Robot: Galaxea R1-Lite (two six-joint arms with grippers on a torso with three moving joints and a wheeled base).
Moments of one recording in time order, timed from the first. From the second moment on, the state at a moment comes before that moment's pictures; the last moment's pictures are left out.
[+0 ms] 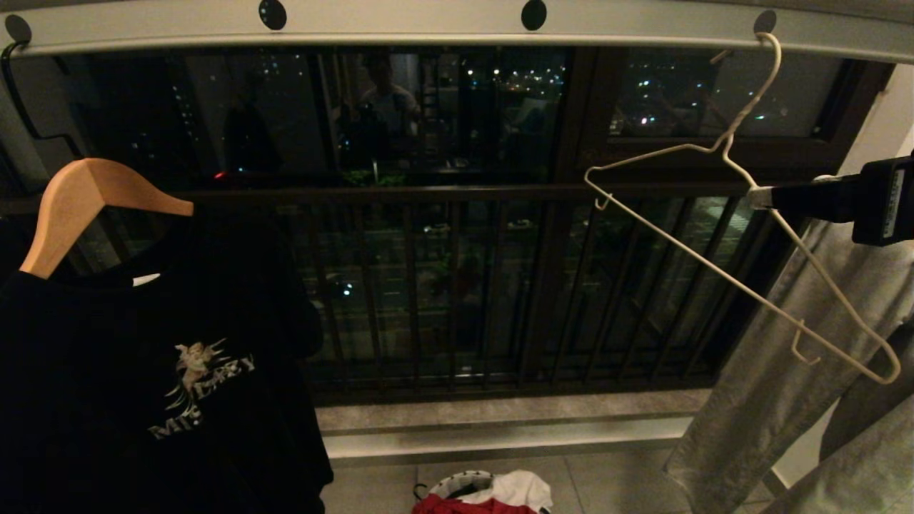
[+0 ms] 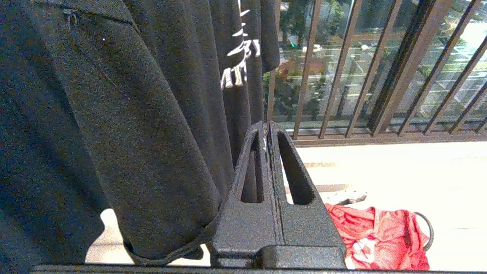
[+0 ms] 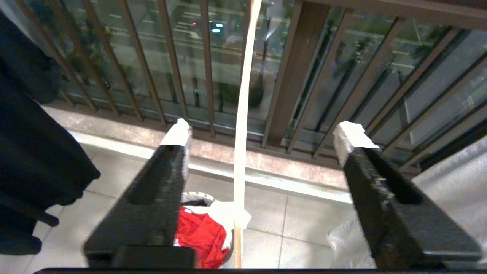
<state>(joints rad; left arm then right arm) 0.00 0.00 0.00 0.00 0.00 0.00 0.13 1.27 -1.24 0.21 0.10 -0.07</state>
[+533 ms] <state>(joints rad) 0.00 0.00 0.00 0.00 0.00 0.00 0.13 1.33 -1.16 0.20 0.11 -0.11</state>
